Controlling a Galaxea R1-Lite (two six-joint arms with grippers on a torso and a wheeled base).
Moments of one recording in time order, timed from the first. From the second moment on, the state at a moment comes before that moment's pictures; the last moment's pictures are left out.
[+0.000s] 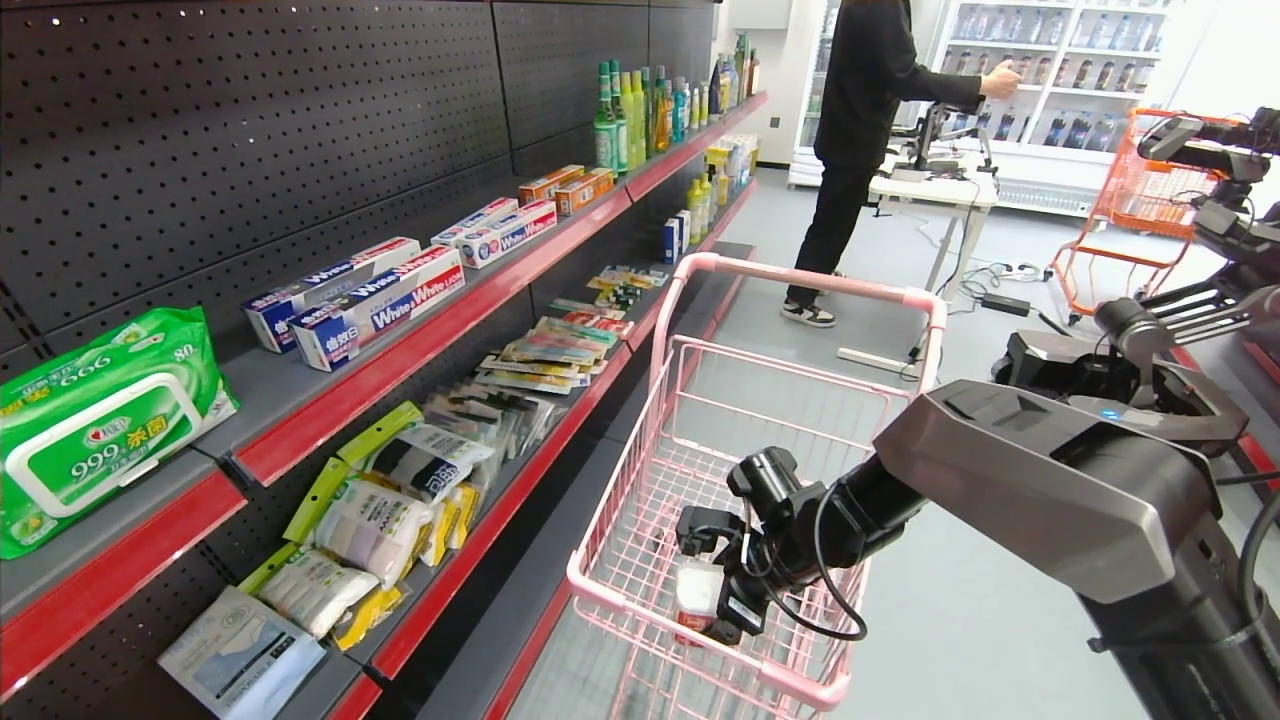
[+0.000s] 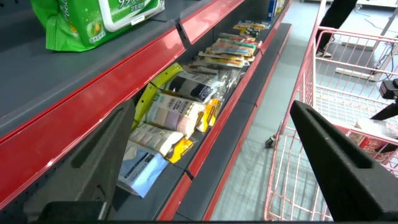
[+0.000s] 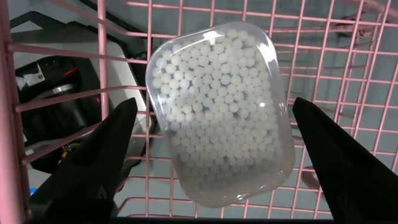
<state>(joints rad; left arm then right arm) 0.00 0.00 0.00 0.00 0.05 0.01 0.50 2.53 -1.29 -0.12 0.31 -0.66</state>
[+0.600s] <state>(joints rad) 0.00 0.00 0.00 0.00 0.05 0.01 0.50 2.53 -1.28 -0.12 0.30 -0.66</state>
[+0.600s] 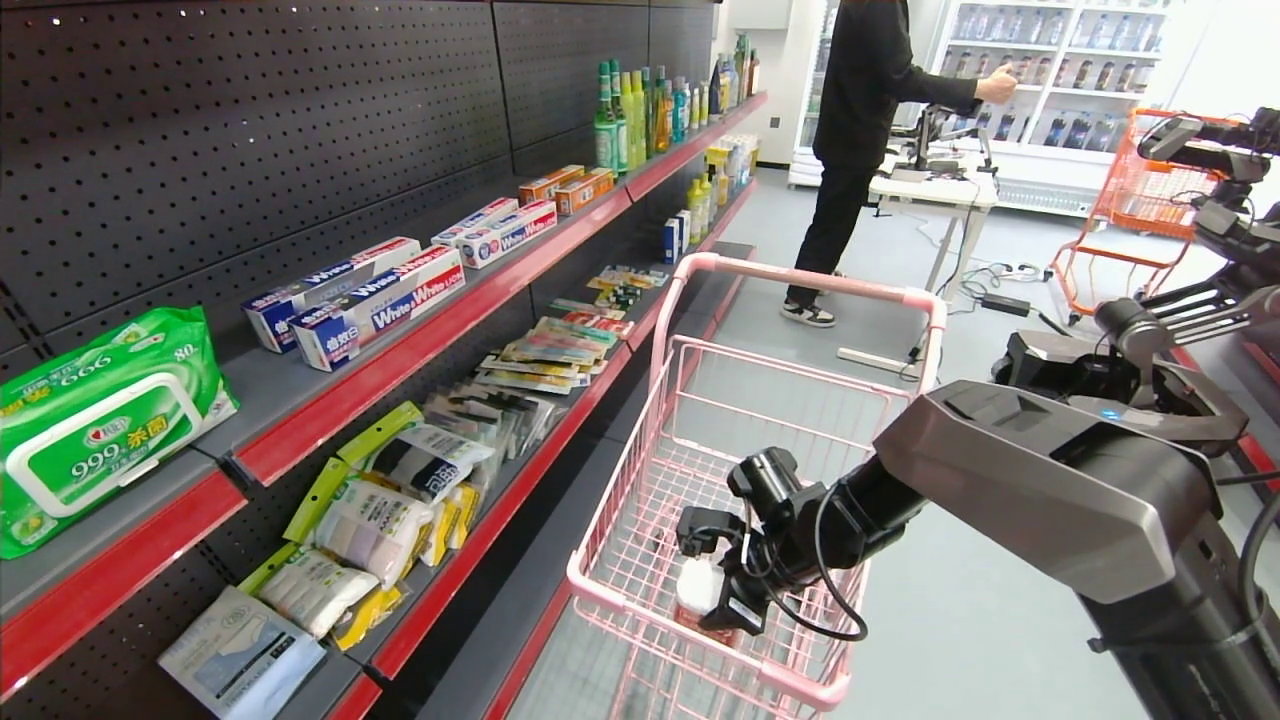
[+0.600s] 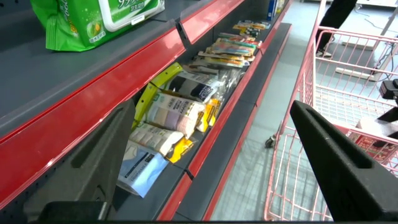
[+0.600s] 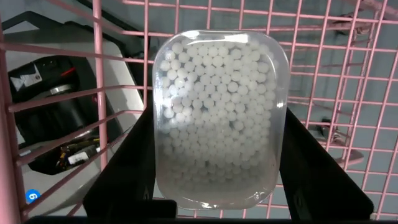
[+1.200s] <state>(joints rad) 0.00 0.00 0.00 0.00 0.04 0.01 0.43 2.41 -1.24 -0.13 0.28 -0.56</state>
